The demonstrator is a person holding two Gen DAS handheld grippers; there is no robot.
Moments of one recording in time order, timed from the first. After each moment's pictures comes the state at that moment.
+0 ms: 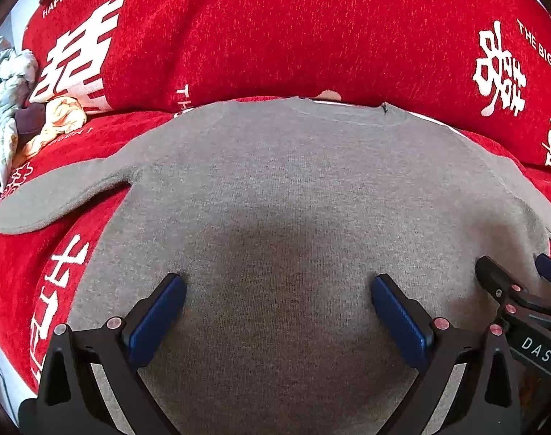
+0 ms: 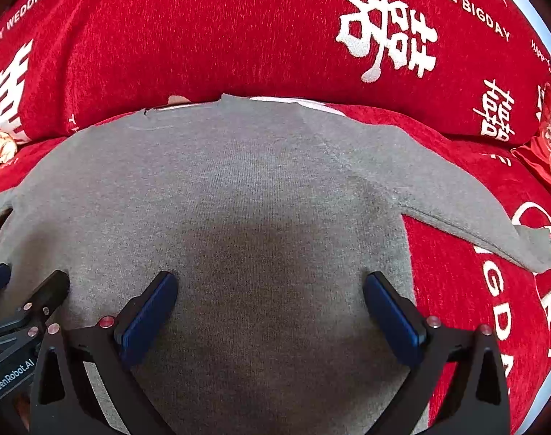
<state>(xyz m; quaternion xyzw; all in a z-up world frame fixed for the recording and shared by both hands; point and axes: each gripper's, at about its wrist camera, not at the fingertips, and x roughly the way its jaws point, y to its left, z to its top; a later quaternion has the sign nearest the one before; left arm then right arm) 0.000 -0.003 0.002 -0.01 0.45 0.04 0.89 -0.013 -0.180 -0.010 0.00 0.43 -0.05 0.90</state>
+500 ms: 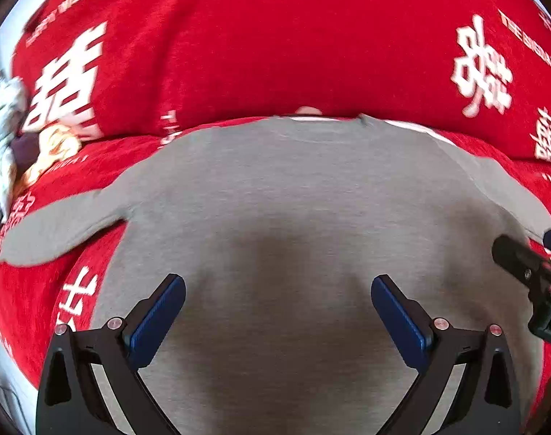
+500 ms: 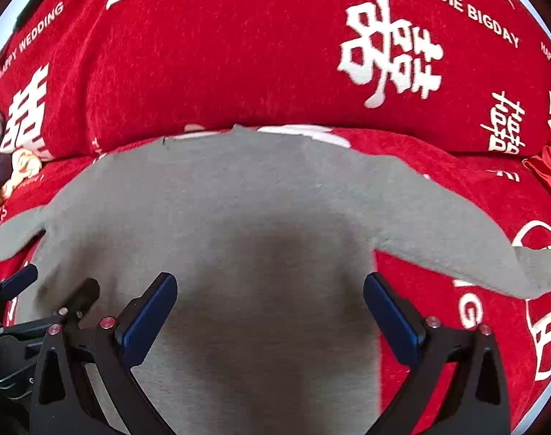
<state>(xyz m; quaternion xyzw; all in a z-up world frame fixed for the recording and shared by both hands) 0.010 -0.029 0.035 0.02 0.45 0.02 0.89 -0.012 -0.204 0.043 0.02 0.42 0.00 0.91</state>
